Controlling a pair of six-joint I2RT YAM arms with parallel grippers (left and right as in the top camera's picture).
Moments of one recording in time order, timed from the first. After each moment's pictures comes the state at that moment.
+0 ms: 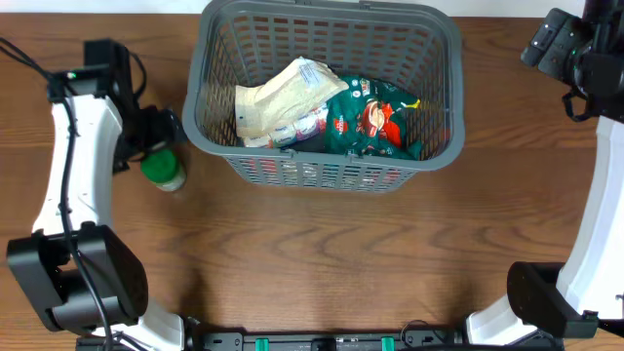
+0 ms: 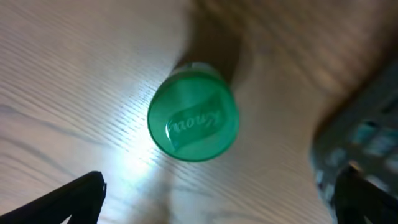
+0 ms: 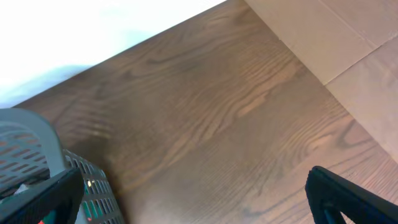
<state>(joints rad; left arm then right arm) 0.15 1.77 1.53 -1.22 0.00 -0.36 0.00 1.76 2.49 -1.61 0.45 0.44</state>
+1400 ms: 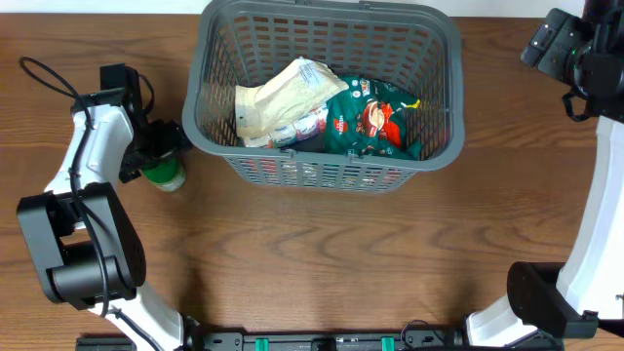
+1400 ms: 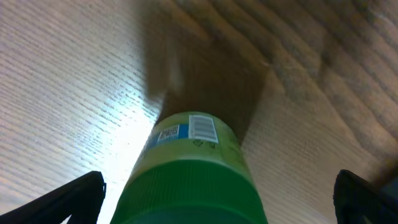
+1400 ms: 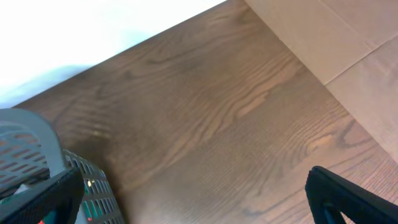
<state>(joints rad) 0.18 1.89 1.37 -0.93 0.02 -0.36 0.00 1.76 2.49 -1.61 0.45 0.44</state>
